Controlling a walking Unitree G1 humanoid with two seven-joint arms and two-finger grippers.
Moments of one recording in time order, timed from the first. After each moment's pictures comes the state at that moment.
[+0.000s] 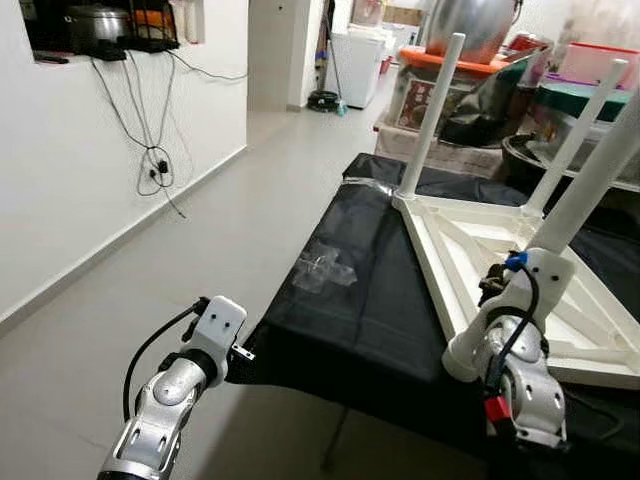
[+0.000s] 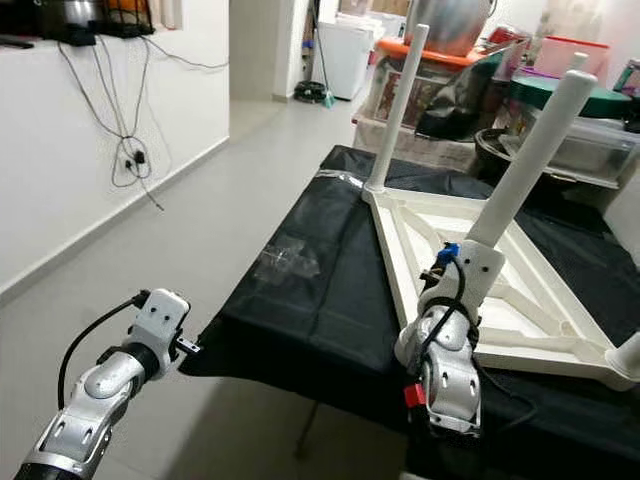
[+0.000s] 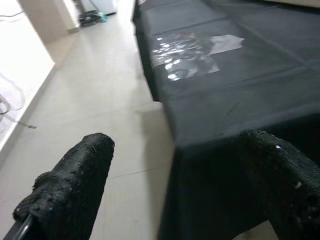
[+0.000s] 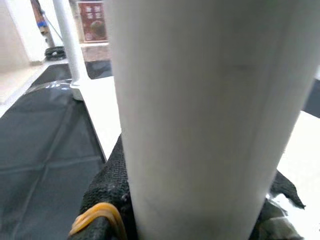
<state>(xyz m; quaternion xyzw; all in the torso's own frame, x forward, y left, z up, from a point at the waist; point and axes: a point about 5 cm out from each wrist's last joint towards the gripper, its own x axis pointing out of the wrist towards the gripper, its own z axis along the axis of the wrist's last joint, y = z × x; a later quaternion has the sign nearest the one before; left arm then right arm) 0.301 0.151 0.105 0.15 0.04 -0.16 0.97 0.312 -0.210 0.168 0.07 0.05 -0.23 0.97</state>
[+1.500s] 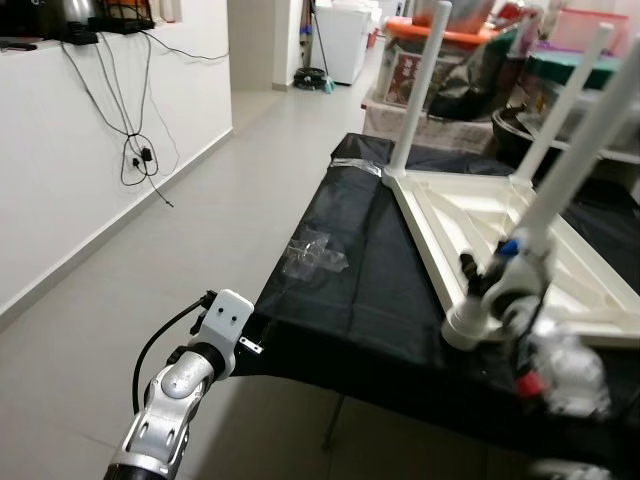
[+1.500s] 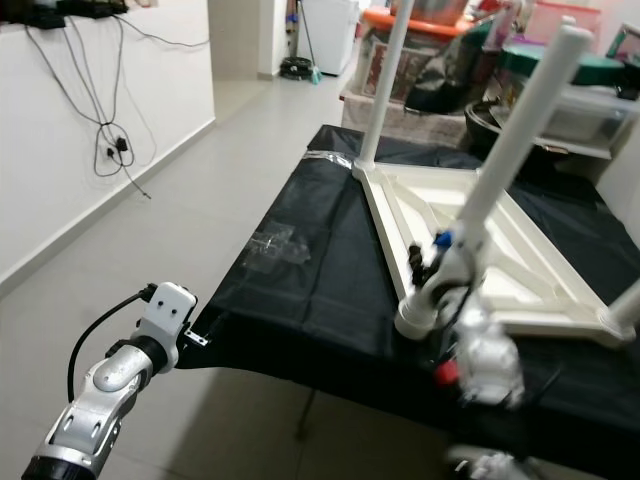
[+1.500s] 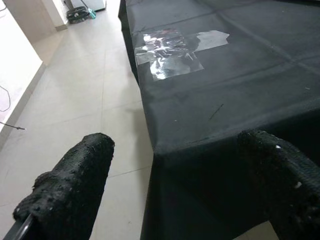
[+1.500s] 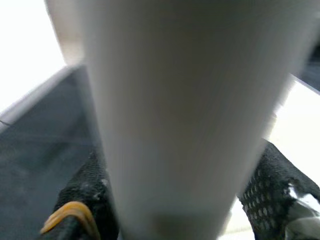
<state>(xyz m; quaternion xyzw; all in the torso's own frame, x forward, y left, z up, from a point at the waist) 0.303 0.147 0.108 0.15 0.03 -0.17 0.97 0.333 -0.252 0.199 0.05 0.03 -0.06 1.00</state>
